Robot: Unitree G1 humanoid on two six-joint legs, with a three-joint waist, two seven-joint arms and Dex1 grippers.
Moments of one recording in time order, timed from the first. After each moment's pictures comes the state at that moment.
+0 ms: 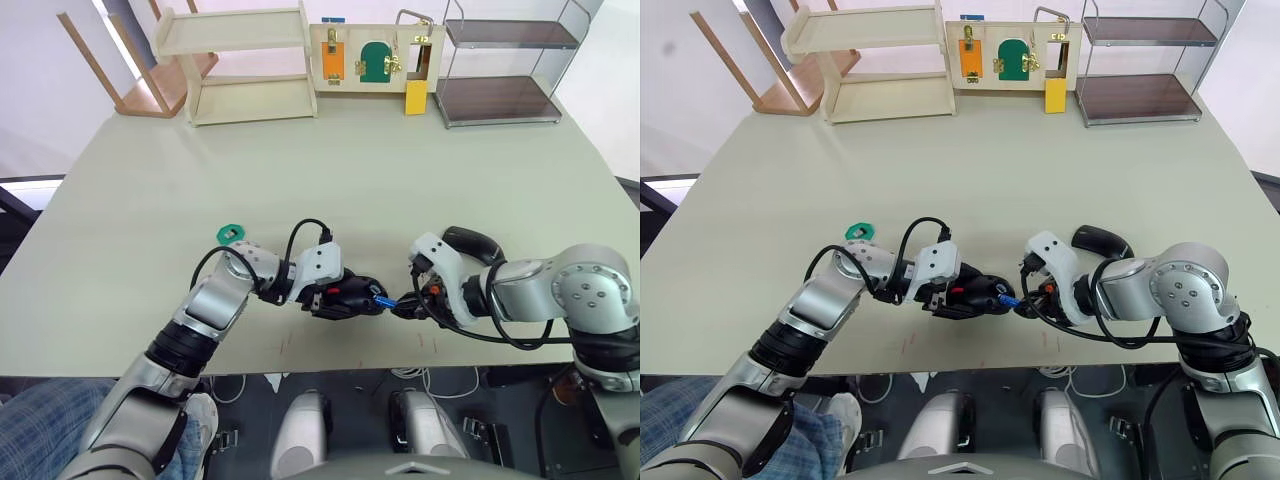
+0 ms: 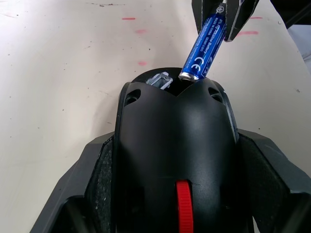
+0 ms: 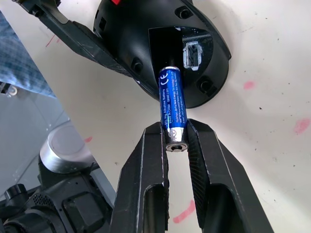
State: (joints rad) left arm -0.50 0.63 -0.38 -0.02 -0.11 0.34 -1.24; right arm -0.56 -0.55 0.10 -0.40 1.27 1.61 0.01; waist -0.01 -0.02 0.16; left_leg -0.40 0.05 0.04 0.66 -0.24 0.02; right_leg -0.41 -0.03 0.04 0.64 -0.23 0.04
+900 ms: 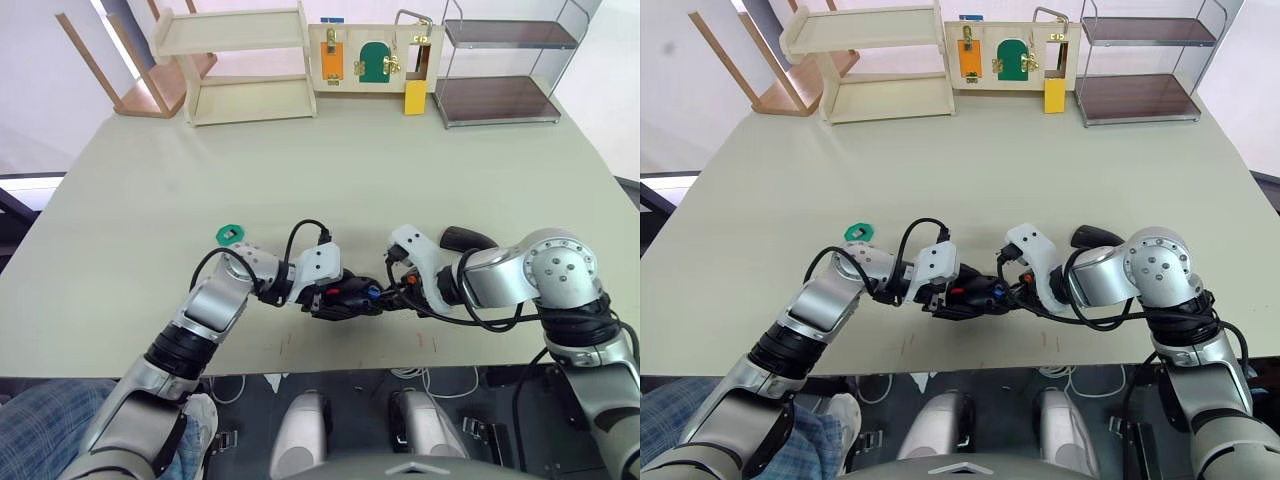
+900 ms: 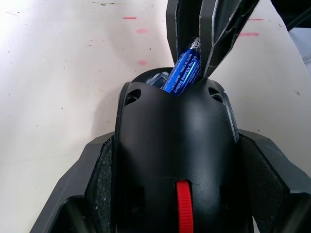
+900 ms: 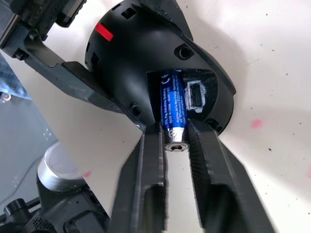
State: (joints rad) left arm -0.49 0.62 -0.38 -0.03 -0.11 0.36 -1.23; right arm -0.67 -0.44 0.18 -0.24 1.45 1.61 -0.27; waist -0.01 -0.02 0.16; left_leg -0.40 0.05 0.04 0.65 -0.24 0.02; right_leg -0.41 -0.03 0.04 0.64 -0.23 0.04
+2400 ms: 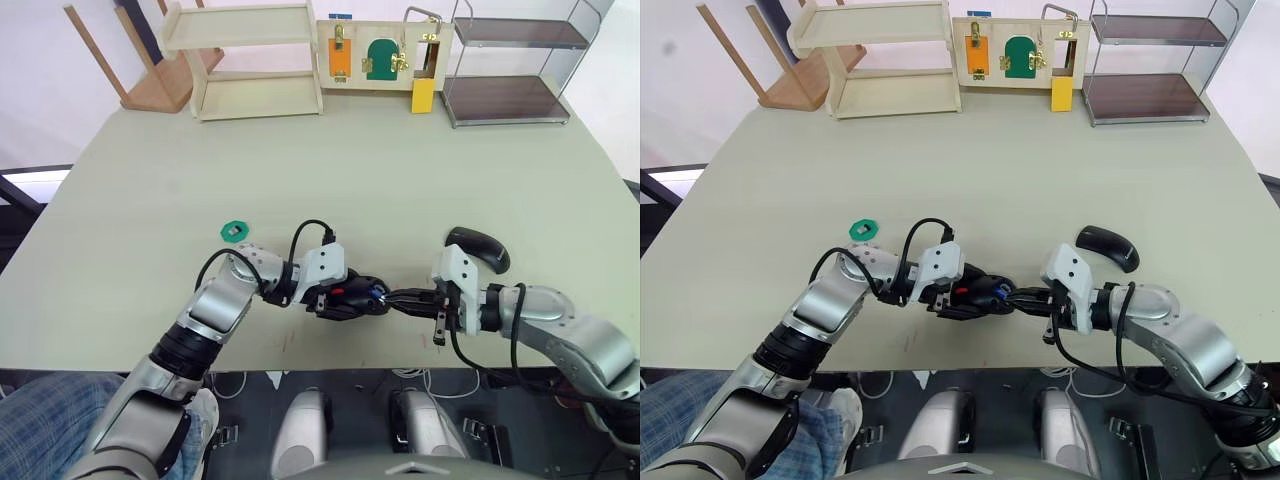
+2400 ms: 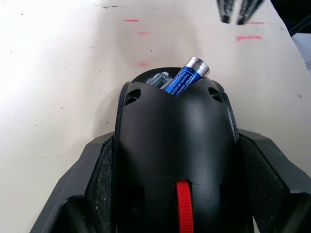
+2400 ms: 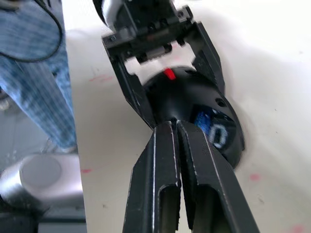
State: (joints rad) left arm -0.49 0.61 -0.39 -0.04 -0.11 0.36 -1.21; right arm -0.19 -0.69 0.28 -0.47 0.62 0.59 0.74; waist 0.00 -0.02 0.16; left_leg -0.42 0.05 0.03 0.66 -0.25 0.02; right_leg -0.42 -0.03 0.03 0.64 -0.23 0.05
